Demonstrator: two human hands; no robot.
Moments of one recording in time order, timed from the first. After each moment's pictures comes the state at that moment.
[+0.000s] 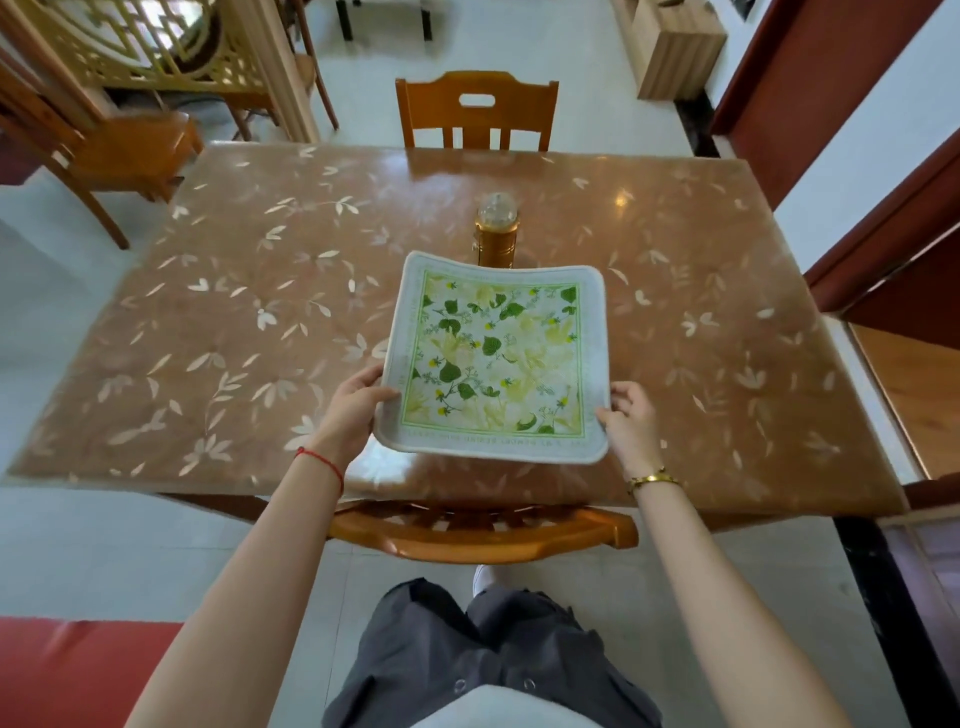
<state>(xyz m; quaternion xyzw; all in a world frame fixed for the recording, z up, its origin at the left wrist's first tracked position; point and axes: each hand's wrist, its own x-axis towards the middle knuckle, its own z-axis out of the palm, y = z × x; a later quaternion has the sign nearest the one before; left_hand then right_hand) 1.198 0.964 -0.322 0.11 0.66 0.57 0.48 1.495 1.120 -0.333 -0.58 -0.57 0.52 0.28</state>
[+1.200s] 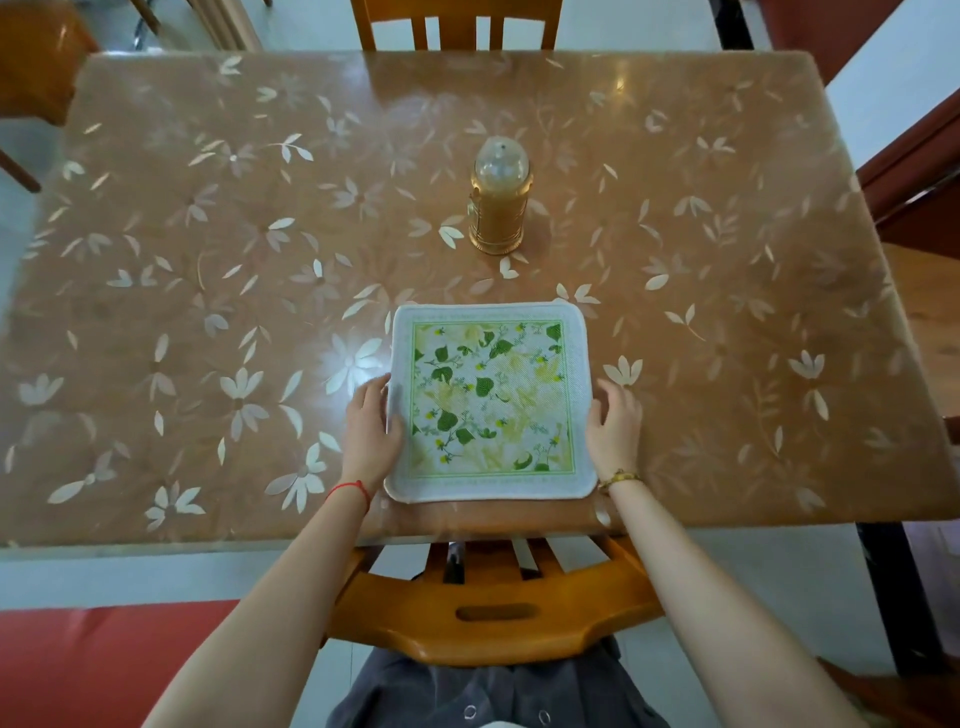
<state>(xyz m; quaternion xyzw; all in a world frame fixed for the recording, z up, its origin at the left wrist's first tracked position) 1.157 1.020 -0.430 0.34 0.85 0.30 0.28 1.422 1.172 -0.442 -0.65 -0.68 0.31 0.14</state>
